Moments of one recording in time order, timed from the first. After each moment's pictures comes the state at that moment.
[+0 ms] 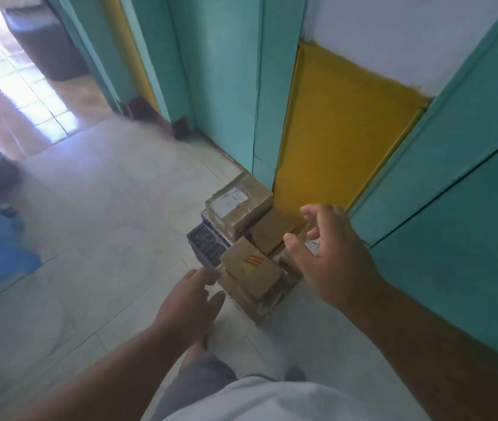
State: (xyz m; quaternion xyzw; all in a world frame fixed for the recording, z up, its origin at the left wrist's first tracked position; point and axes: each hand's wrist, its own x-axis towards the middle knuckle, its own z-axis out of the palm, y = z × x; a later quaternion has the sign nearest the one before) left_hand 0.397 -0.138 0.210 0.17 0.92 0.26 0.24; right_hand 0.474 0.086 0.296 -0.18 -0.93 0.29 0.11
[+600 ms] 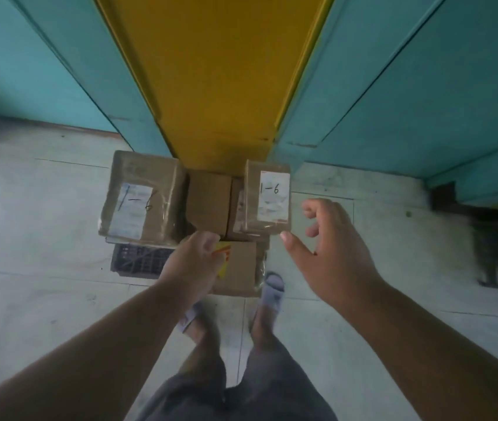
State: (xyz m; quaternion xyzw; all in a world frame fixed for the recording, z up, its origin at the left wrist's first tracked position) left_hand 0.228 0.011 0.084 0.34 0.79 0.15 0.49; right_hand 0.420 0.098 0.161 -0.56 -0.77 0.28 0.03
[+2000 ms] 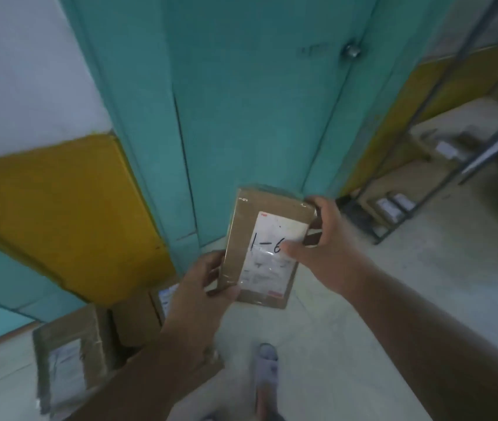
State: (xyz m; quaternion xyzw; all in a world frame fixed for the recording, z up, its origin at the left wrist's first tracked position) left_hand 0.367 0.015 0.287 0.51 0.54 0.35 0.57; right_hand 0.582 0.023 0.351 -0.72 -0.50 0.34 0.34
